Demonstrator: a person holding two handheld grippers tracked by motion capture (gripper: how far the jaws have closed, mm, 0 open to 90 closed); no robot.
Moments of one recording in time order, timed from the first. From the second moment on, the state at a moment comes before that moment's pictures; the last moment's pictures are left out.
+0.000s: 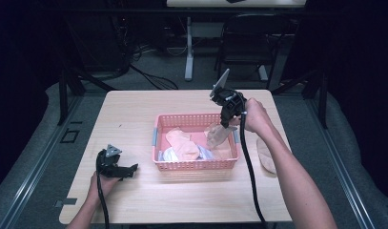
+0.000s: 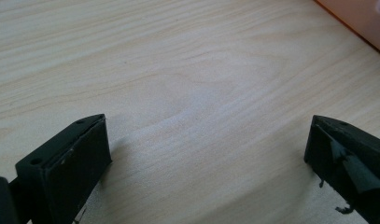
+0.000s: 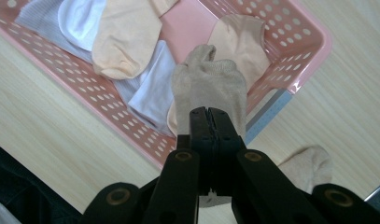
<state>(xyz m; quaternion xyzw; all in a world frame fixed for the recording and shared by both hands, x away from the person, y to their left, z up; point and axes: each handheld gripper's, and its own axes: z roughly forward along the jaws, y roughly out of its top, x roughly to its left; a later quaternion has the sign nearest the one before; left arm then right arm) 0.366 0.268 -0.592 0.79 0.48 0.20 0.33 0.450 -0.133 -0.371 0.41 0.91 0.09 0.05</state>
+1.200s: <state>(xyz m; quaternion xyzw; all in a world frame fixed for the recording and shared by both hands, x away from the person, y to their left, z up) 0.365 0.268 -0.592 0.79 0.48 0.20 0.33 0.452 -0.201 -0.305 0.47 0.87 0.09 0.10</state>
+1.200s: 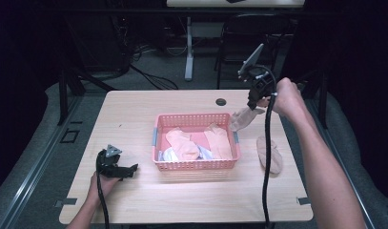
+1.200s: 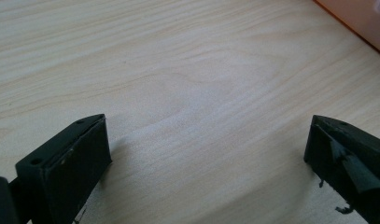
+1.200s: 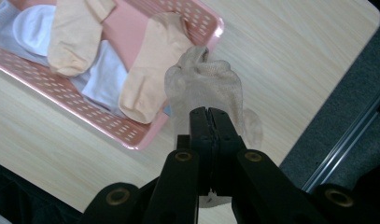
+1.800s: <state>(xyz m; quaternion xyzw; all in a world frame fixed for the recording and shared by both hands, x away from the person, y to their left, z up) 0.365 0.268 -0.592 0.79 0.48 0.20 0.33 0.446 -0.270 -0.319 0.53 0.84 0.09 0.09</state>
